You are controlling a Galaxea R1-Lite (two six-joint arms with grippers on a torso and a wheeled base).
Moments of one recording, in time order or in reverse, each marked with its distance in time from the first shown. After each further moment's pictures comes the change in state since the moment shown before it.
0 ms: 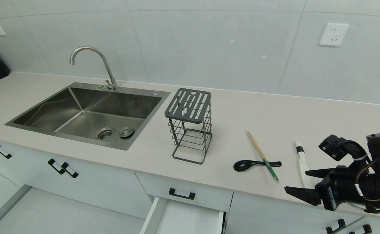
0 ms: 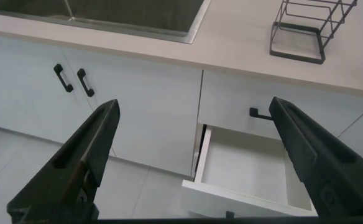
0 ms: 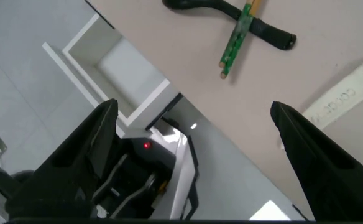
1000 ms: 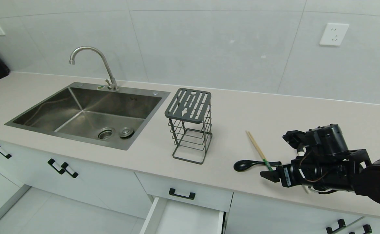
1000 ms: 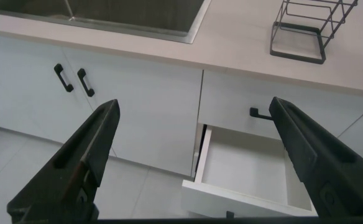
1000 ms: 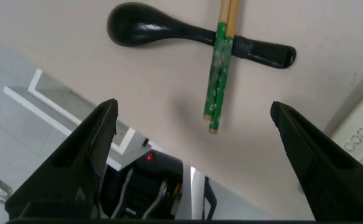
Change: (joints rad) left arm 0.000 0.000 0.000 0.000 0.000 0.000; right arm 0.112 0.296 -0.215 -0.005 -0.264 0.235
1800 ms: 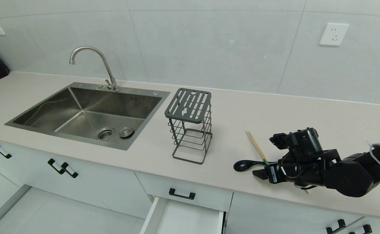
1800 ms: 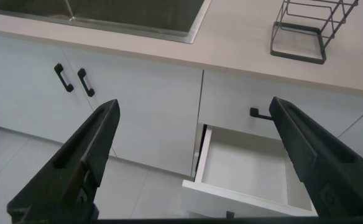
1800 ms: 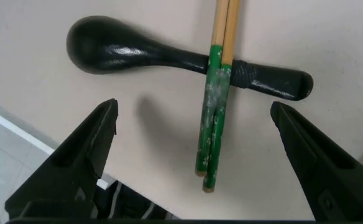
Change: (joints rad) left arm 0.000 0.000 0.000 0.000 0.000 0.000; right arm 0.002 0.168 -0.088 -0.055 -0.038 0.001
